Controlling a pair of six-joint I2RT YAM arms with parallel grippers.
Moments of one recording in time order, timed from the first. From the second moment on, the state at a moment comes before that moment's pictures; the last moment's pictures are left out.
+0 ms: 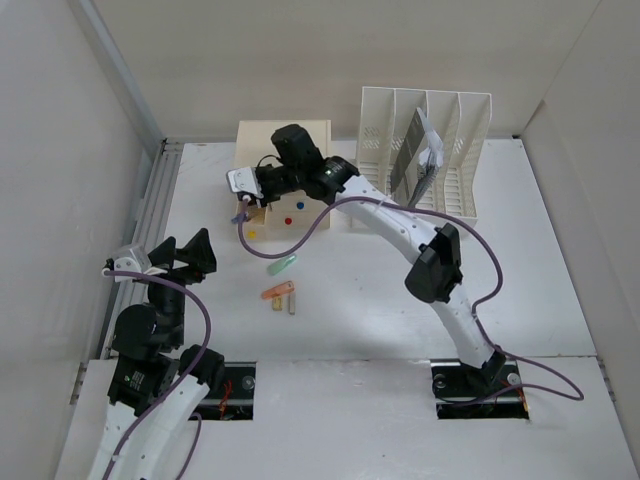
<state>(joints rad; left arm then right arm) -0.39 0.15 0.62 -0.26 -0.44 -0.33 0.86 2.32 2.41 -0.56 -0.62 -1.04</state>
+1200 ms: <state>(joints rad) -0.39 0.15 0.62 -0.26 -0.44 -0.33 0.97 2.27 2.26 -0.42 -0.47 -0.70</state>
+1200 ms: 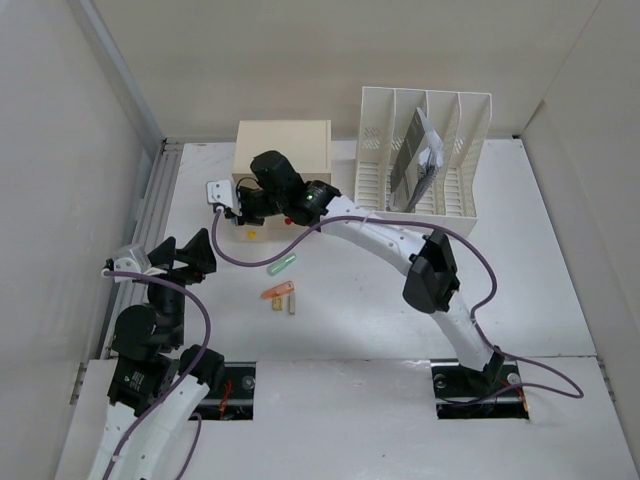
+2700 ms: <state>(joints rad) -0.39 0.15 0.62 -0.26 -0.44 -0.33 0.96 2.31 2.16 -0.34 -0.35 -0.68</state>
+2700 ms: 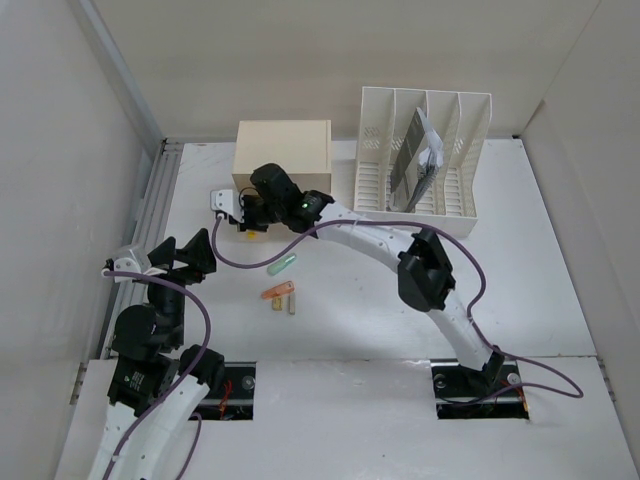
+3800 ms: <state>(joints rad) -0.39 0.15 0.62 -0.26 -0.44 -0.33 0.98 2.28 2.11 -0.38 -0.17 -0.65</state>
